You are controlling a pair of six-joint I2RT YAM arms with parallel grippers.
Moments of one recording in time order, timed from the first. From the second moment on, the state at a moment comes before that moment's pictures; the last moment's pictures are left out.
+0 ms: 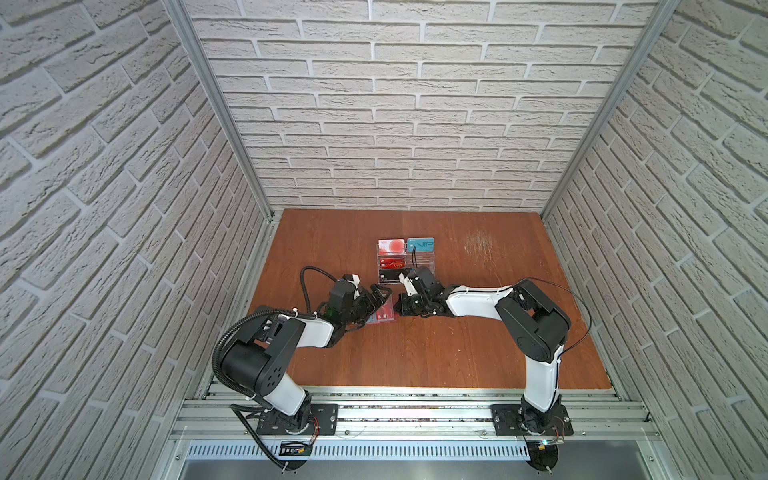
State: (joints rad) left arm -0.45 1.57 0.44 0.61 0.36 -1.08; right arm 0.67 1.97 1.09 -0.06 -0.28 0.65
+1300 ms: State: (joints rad) left arm -0.44 1.62 0.37 0.88 0.45 -1.01; right arm 0.65 1.98 1.09 -0.04 -0.33 0.68
